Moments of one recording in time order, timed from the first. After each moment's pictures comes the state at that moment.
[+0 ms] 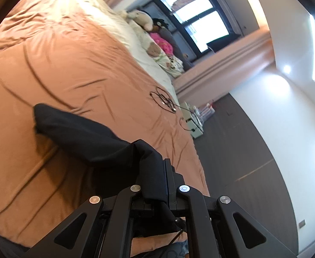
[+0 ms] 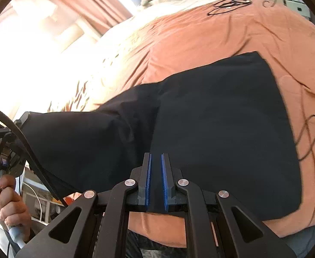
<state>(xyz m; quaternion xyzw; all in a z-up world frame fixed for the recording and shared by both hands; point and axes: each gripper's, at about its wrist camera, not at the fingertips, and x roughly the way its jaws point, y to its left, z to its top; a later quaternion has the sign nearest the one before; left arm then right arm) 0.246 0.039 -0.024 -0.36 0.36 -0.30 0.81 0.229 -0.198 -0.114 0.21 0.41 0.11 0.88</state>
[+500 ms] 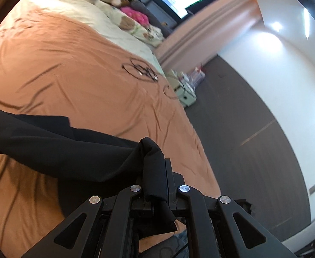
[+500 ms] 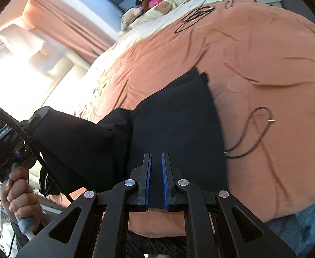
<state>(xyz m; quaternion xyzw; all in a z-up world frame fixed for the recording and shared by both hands) 0.276 -0.102 -0.007 -0.25 0.41 -0.37 0.79 0.148 -0.272 -0.105 0.29 0.36 0.06 0.89</state>
